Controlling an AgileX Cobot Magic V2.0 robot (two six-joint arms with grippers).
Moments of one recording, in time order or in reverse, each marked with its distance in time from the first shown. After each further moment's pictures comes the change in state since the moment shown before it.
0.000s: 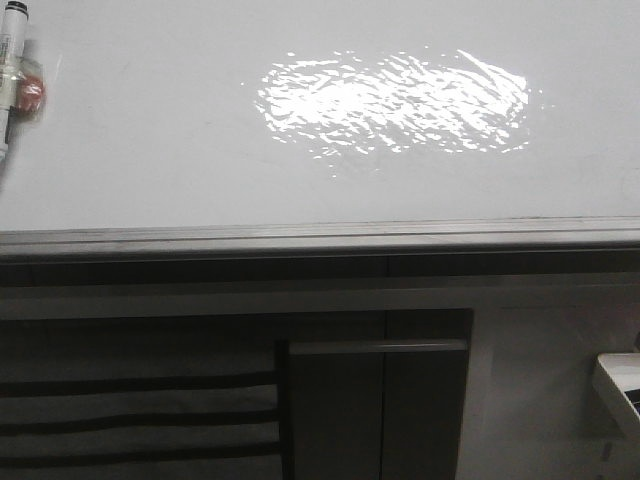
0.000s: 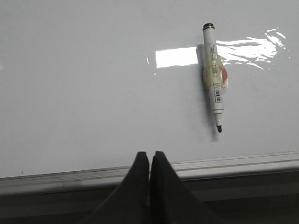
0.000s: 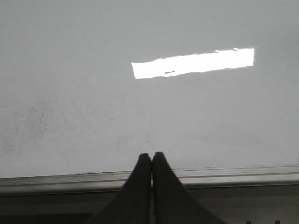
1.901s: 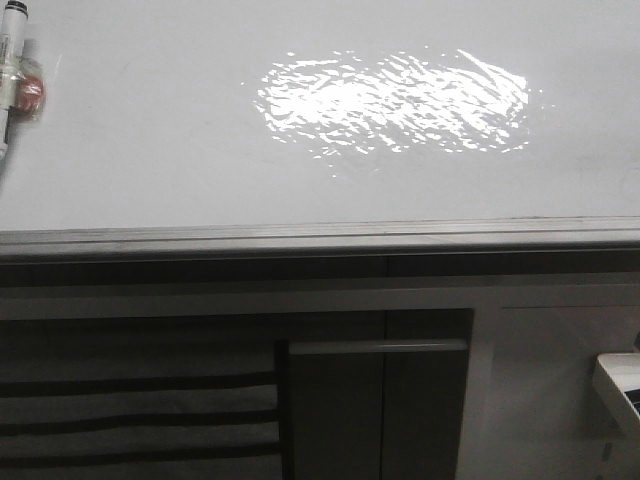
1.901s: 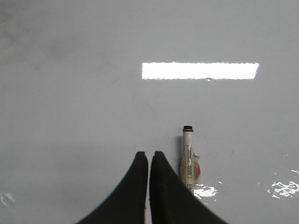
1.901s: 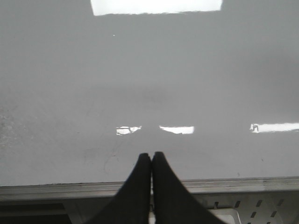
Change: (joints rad) left arm 0.000 0.319 -0.547 -0.120 0.241 0.000; right arm 0.000 0.405 -0.557 -0.097 0.468 0.000
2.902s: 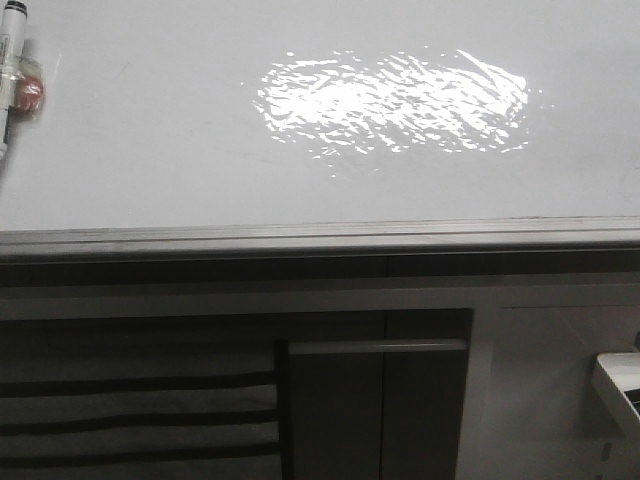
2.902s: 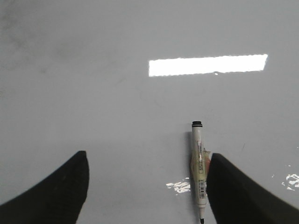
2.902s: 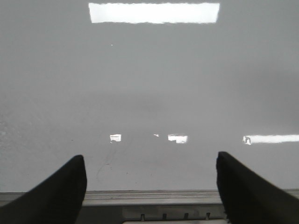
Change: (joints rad) left arm -0.006 0.024 0.000 0.061 0.002 0.000; right arm 0.000 0.000 0.000 -0.044 -0.026 0.000
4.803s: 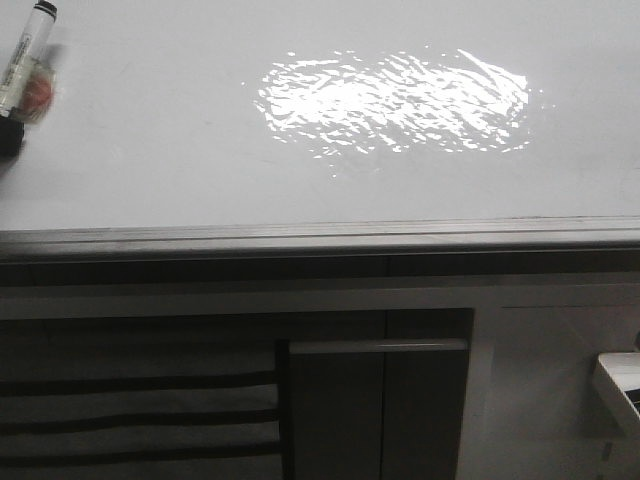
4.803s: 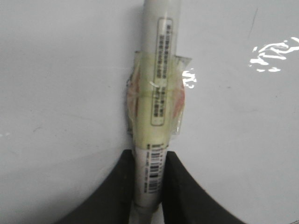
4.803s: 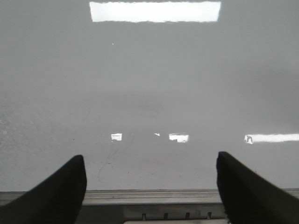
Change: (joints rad) left arm -0.205 0.953 -0.004 0.071 -0.559 0.042; right arm 0.000 0.002 0.000 0.002 -0.005 0.000
